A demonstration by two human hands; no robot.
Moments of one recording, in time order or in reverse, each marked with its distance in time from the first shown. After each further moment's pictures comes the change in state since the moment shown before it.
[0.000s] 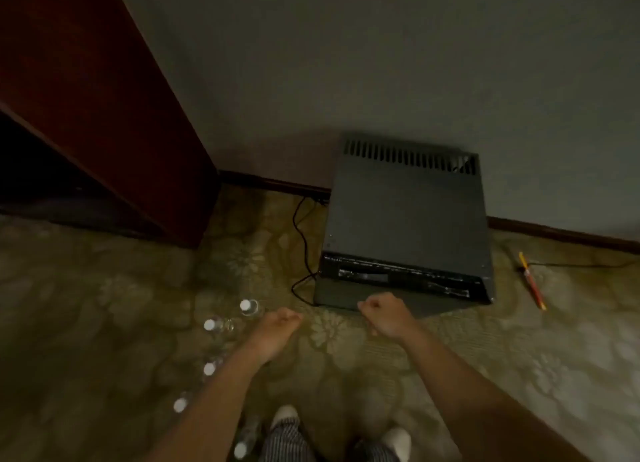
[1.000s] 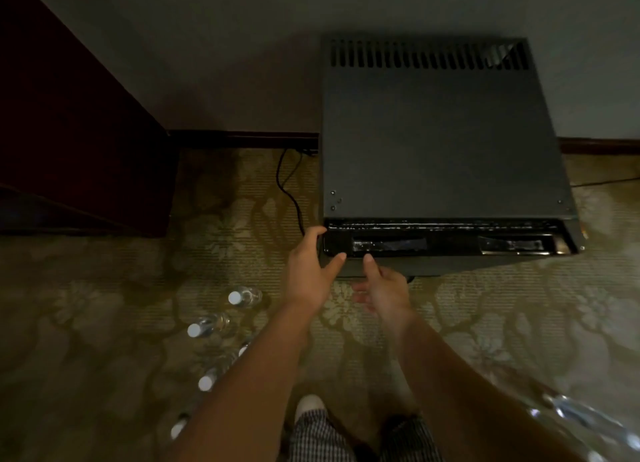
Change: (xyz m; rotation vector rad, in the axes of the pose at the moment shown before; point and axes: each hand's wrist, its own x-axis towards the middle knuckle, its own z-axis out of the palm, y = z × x) left_hand 0.172 0.004 0.044 0.206 0.256 0.407; right_hand 0.141 0.026 0.097 0.924 0.284 0.355
